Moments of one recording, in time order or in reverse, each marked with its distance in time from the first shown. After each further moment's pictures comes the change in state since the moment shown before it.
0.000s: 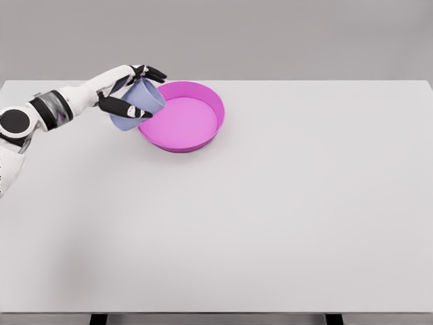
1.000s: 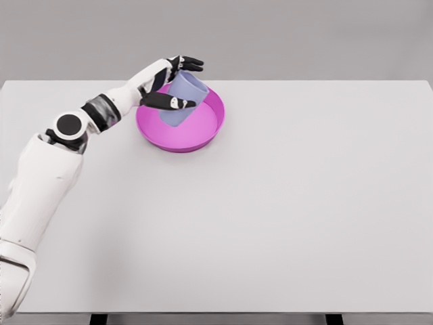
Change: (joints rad) left arm 0.014 -0.283 0.154 0.156 -0.006 -0.008 0.009; right arm 0.000 0.000 0.000 0.000 0.000 0.000 0.000
